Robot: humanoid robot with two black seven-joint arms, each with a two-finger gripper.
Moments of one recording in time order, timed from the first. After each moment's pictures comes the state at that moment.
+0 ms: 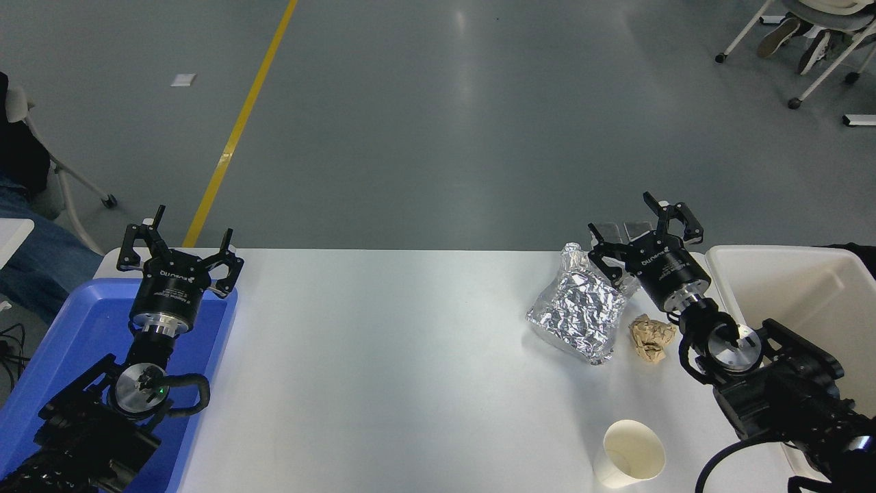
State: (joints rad) left arm -0.52 0.23 -1.00 -0.46 -0.11 -0.69 -0.39; right arm 0.64 -0.20 0.67 0.39 0.58 0.69 -0.04
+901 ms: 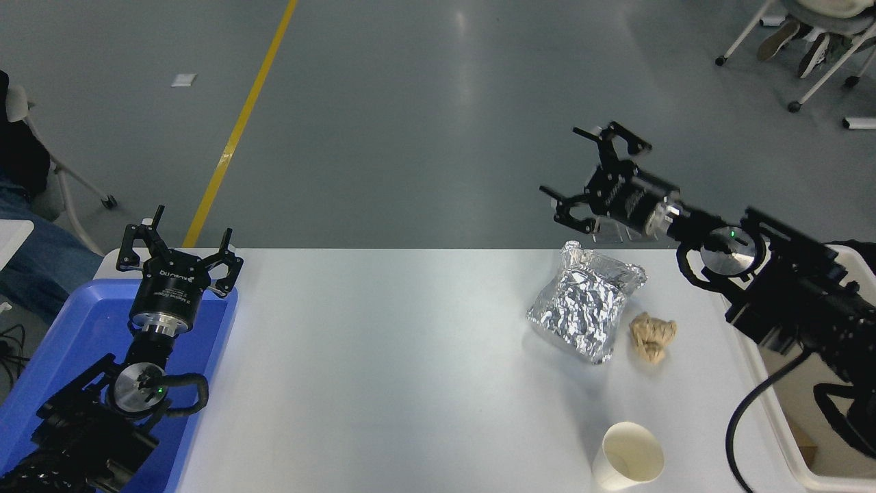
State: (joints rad) left arm -0.53 0.24 -1.00 -0.46 -0.11 -0.69 -0.39; right arm 1.24 -0.29 0.03 0.53 0.12 0.69 -0.05
